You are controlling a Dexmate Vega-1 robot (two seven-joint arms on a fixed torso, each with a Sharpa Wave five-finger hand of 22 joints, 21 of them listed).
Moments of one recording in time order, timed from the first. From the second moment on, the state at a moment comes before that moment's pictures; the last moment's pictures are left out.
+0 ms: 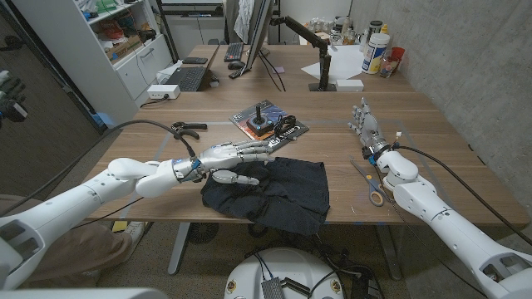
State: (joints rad) left arm 0.69 0.94 0.67 -1.37 0.97 -0.97 0.63; left_hand 0.14 -0.01 0.39 -0.12 0.20 0.16 -0.15 0.19 0.18 0.05 -0.04 0.24 0.19 -0.09 -0.04 0.19 0.18 0.04 0.05 0.20 0.17; right arm -0.88 -0.56 -0.35 -1.35 0.63 0.25 -0.02; right_hand 0.04 -0.04 0.08 0.10 0.24 -0.03 0.00 0.19 0.18 -0.08 0.08 0.19 0.19 -0.15 0.02 0.19 0.20 0.03 0.11 0.19 0.17
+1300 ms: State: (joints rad) left arm 0.64 0.93 0.74 -1.31 1.01 -1.00 0.66; left_hand 0.14 -0.01 0.39 -0.13 0.20 0.18 -0.15 0.20 0.18 0.06 -0.04 0.24 0.19 -0.07 -0.04 0.19 0.18 0.06 0.05 0.20 0.17; right arm -0.87 -0.55 -0.36 -1.34 0.62 0.25 -0.03; right_hand 0.04 -0.04 0.08 0.11 0.24 -0.03 0.00 0.19 0.18 -0.08 0.09 0.19 0.19 -0.16 0.02 0.19 0.20 0.03 0.11 0.19 0.17
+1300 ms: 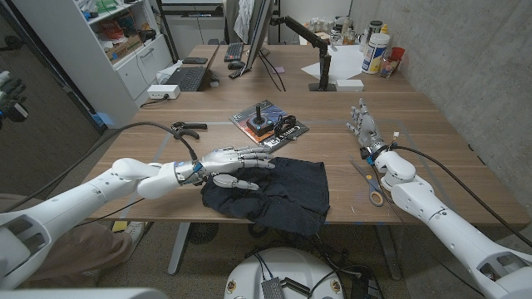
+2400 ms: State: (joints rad) left arm 0.57 0.92 0.83 -1.28 1.09 -0.99 0.76; left_hand 0.16 0.00 0.40 -0.14 0.20 0.20 -0.15 0.20 0.18 0.07 -0.04 0.24 0.19 -0.07 -0.03 0.19 0.18 0.06 0.05 0.19 0.17; right arm -0.87 -0.55 -0.36 -1.33 0.62 0.25 -0.03; right_hand 0.05 -0.03 0.08 0.10 0.24 -0.03 0.00 0.19 0.18 -0.08 0.09 0.19 0.19 -0.16 0.02 0.19 0.20 0.03 0.11 0.19 0.17
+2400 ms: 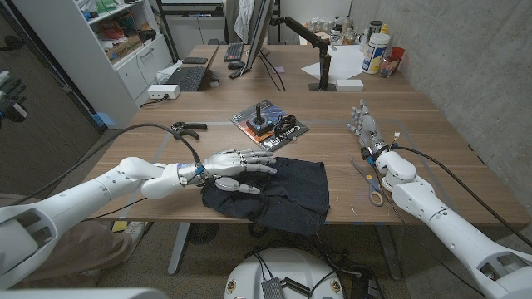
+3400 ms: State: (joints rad) left arm 0.56 0.93 0.87 -1.26 1.11 -0.98 0.80; left_hand 0.17 0.00 0.40 -0.14 0.20 0.22 -0.14 0.20 0.18 0.07 -0.04 0.24 0.19 -0.07 -0.03 0.18 0.18 0.05 0.05 0.19 0.17; right arm -0.87 -0.55 -0.36 -1.35 0.62 0.24 -0.04; right_hand 0.05 -0.03 0.07 0.11 0.24 -0.03 0.00 0.19 0.18 -0.08 0.09 0.19 0.19 -0.16 0.02 0.19 0.20 0.03 0.11 0.19 0.17
